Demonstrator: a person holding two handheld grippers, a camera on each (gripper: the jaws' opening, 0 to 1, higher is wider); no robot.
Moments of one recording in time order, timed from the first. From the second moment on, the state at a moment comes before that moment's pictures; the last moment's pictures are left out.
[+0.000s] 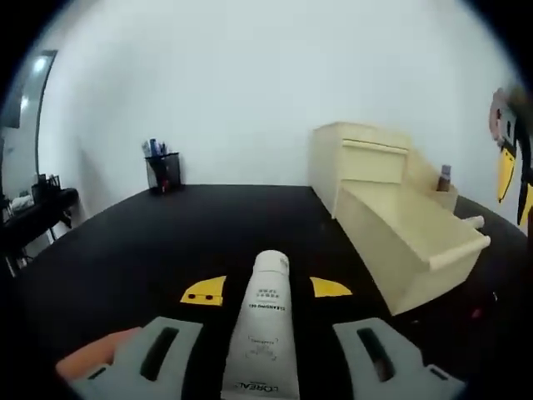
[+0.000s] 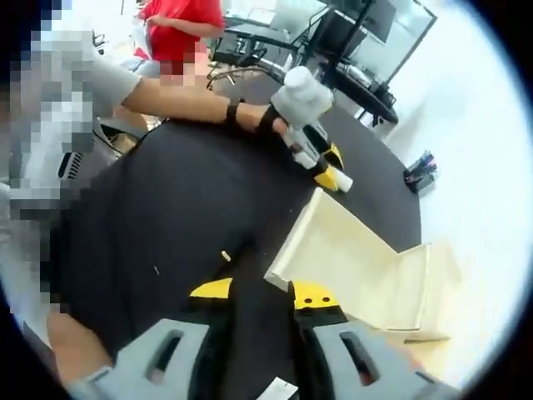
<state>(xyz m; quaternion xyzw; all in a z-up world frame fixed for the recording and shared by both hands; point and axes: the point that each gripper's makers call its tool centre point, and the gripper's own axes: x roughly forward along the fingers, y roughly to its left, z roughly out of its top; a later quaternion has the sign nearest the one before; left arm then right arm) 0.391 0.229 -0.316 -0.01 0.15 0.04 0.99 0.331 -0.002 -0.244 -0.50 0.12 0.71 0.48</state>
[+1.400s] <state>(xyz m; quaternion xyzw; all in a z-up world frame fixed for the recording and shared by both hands) 0.372 0.221 -0.238 0.04 0.03 0.06 1.00 0.330 0.001 -0.252 -0.51 0.13 0.72 0.46</state>
